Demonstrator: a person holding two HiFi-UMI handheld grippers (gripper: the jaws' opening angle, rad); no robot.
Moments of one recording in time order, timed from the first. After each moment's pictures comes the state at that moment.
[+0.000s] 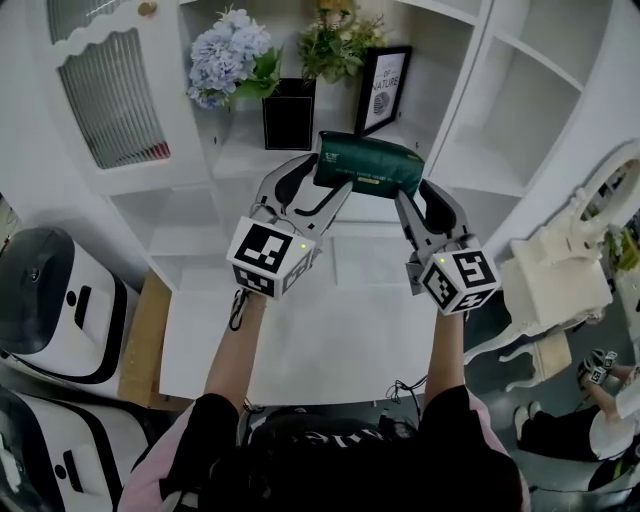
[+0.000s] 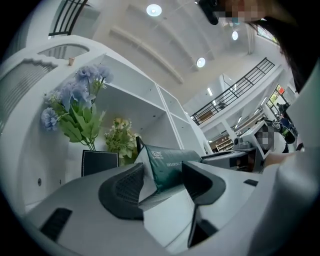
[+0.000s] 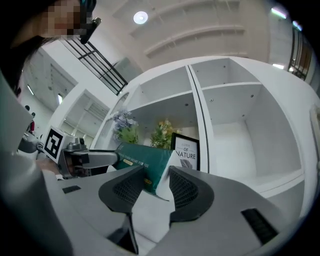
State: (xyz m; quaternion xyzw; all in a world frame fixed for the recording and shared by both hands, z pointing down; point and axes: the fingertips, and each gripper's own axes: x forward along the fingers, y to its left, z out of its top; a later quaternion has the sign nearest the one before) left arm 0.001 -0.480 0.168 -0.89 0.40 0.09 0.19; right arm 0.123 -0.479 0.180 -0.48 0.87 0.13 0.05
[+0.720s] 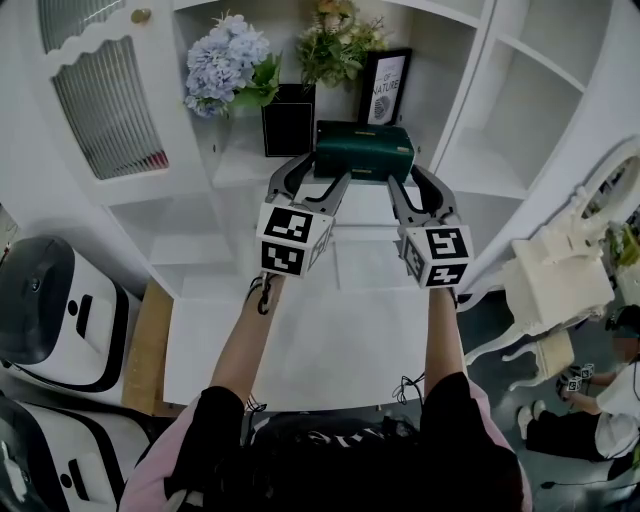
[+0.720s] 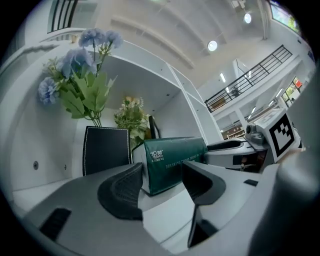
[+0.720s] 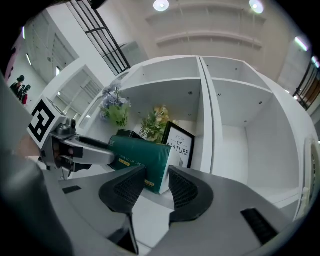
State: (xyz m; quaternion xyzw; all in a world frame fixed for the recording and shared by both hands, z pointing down) left arm 0.002 -0.547 0.193 -0.87 0.47 0.04 0.13; right arm 0.116 -0.540 0.188 -0.54 0.82 0.18 -0.02
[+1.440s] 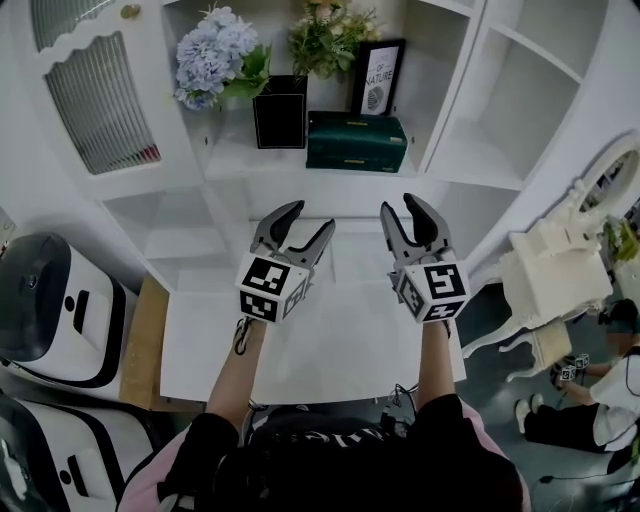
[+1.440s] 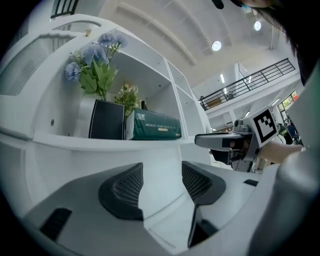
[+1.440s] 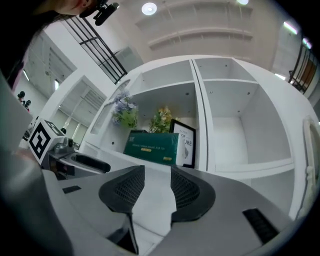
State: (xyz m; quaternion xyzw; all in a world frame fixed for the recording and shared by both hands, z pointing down) left arm -0.003 -0.489 0.276 -0.90 0.43 0.01 0.08; right arm 0.119 -0.489 0.232 -0.52 0.84 0.14 0.01
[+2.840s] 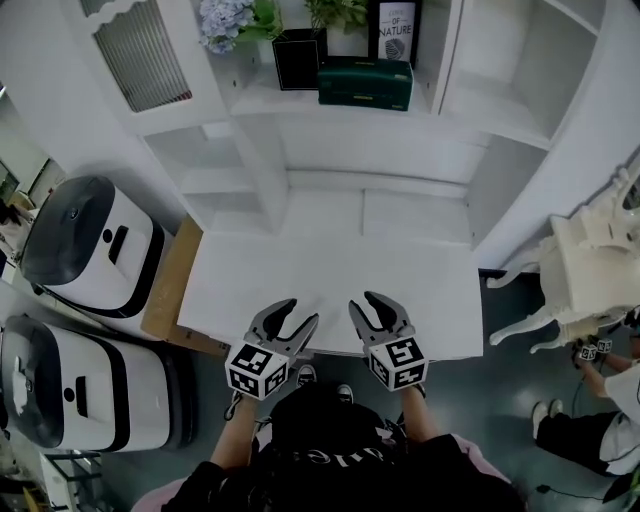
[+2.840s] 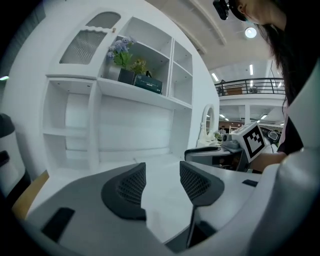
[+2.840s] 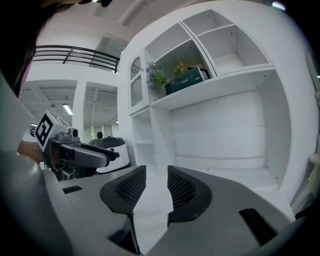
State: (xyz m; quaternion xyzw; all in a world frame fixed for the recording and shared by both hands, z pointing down) left arm -0.011 -0.241 0.474 -0.86 0.48 -0.09 -0.11; right arm 0.089 -0.282 0.480 -0.37 0.92 -0.09 -0.09
